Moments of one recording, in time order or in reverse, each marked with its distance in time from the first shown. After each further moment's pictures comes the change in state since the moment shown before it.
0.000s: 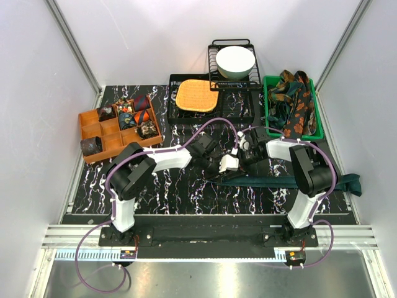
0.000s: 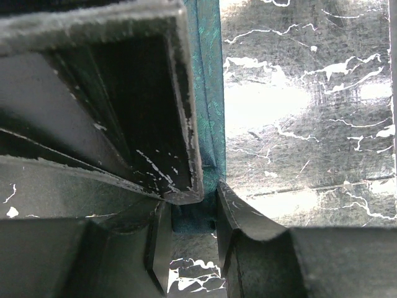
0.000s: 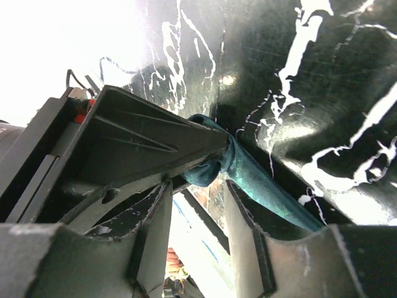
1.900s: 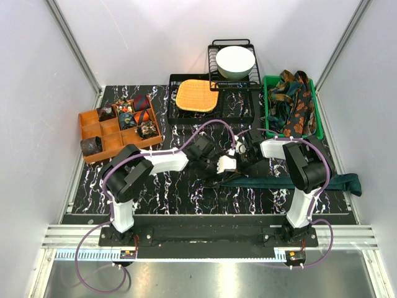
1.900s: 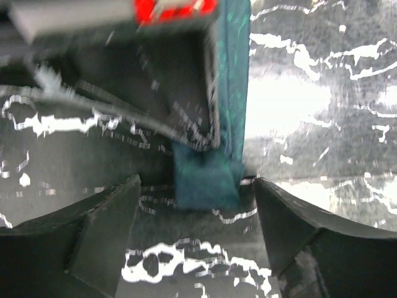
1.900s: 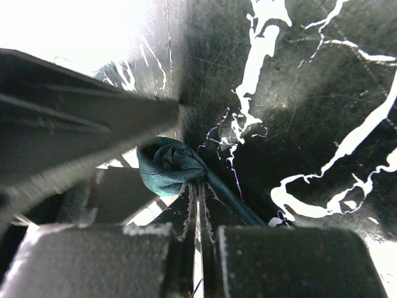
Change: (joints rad) left arm 0.002 -0.049 -0.078 0.081 -0.066 -0.022; right arm 0.050 0.067 0.026 -0.033 0.118 -0.043
